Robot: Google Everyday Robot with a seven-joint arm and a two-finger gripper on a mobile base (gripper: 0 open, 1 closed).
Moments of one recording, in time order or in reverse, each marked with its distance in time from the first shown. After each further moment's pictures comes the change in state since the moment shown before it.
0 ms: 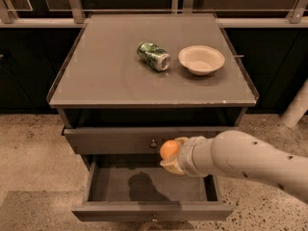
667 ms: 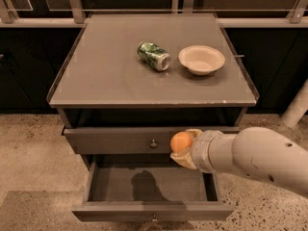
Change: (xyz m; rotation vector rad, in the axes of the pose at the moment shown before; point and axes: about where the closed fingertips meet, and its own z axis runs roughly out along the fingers) arm -0.008 -0.022 -0.055 0.087 -0.040 -0.030
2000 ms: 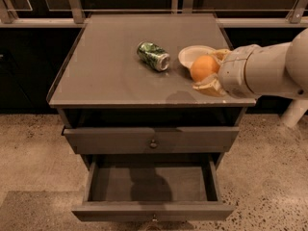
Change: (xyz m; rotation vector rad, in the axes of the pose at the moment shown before) arm -0.122 -0.132 -0.117 0.193 -0.096 -0.262
